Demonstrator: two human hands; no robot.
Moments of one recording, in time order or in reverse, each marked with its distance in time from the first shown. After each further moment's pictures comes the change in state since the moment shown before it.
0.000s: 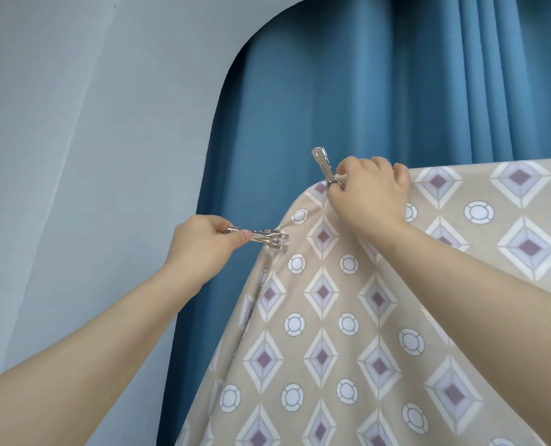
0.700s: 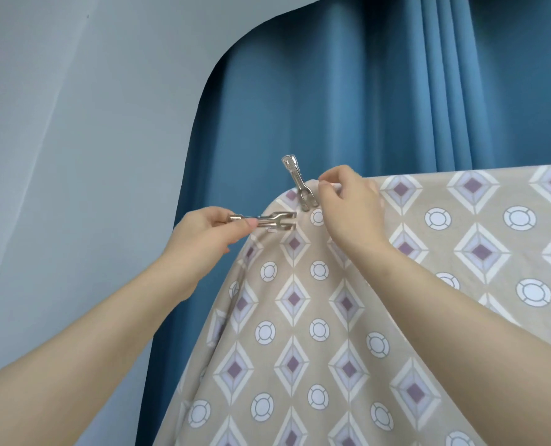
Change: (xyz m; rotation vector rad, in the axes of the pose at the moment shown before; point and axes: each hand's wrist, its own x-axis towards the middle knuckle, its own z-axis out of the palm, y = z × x) left_hand -0.010 0.032 0.008 -0.278 -0.179 0.049; right_hand -0.025 0.002 -0.029 0.613 0.027 0.160
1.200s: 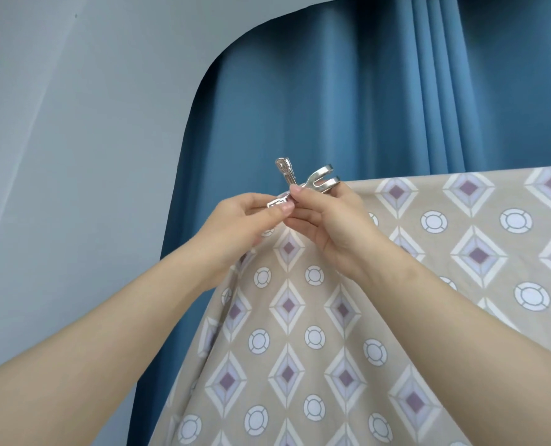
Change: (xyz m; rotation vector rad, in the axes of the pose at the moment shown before) left_hand 0.011 0.021 0.027 -0.096 -0.212 0.110; right_hand -0.010 -0.019 -0.001 1.061 -0.347 0.326
